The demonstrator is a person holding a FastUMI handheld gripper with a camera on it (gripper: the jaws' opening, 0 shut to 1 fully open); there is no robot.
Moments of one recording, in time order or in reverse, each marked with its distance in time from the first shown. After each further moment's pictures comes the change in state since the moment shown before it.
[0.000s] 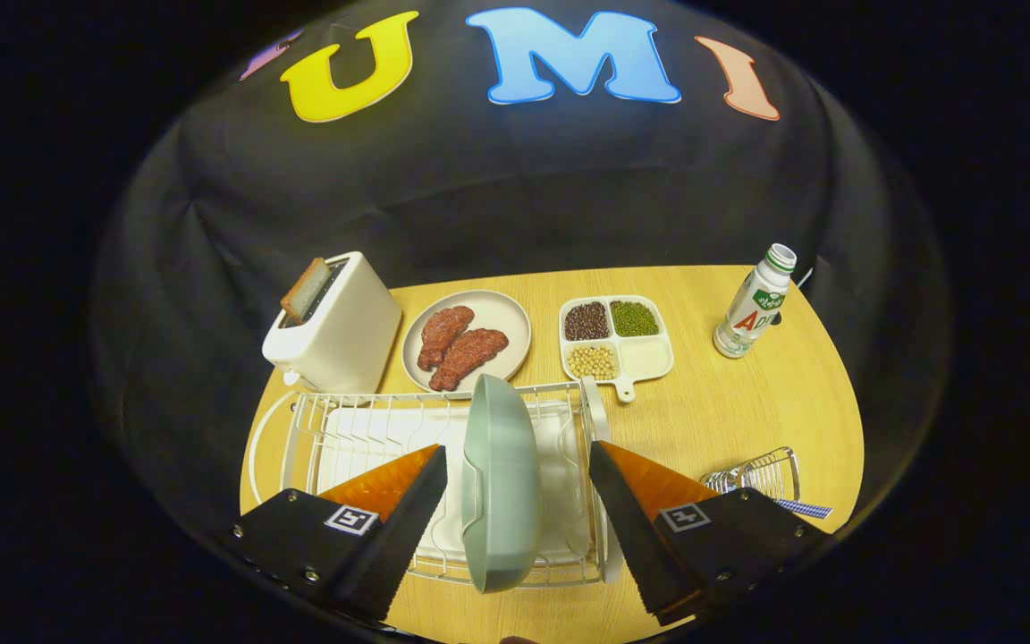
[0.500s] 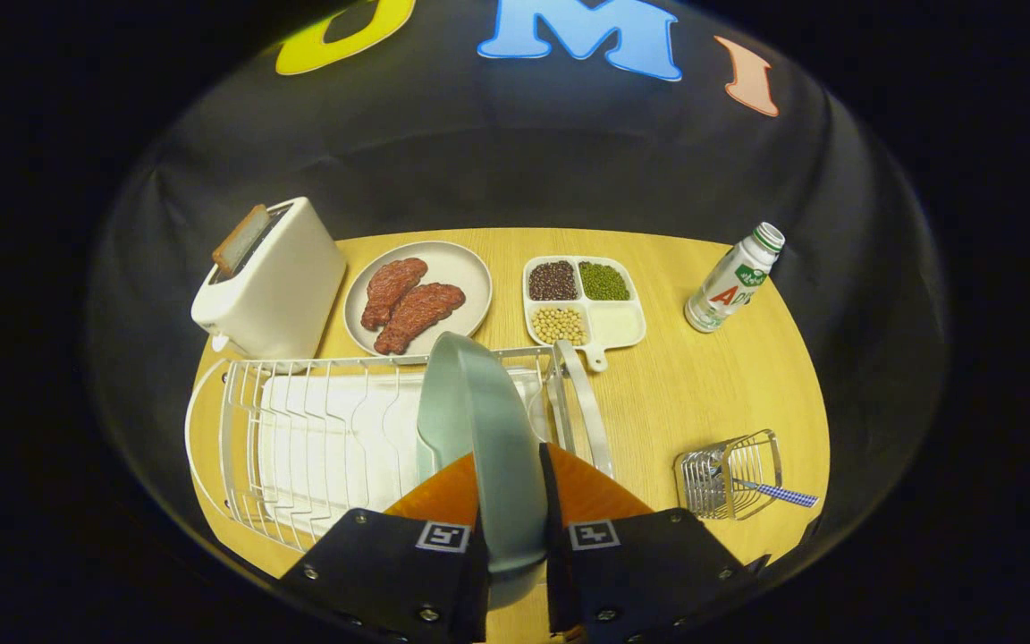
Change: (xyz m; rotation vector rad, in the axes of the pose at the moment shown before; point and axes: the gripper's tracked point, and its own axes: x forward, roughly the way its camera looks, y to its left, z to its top) arm 0.021 -0.009 -0.018 -0.069 0.103 -0.190
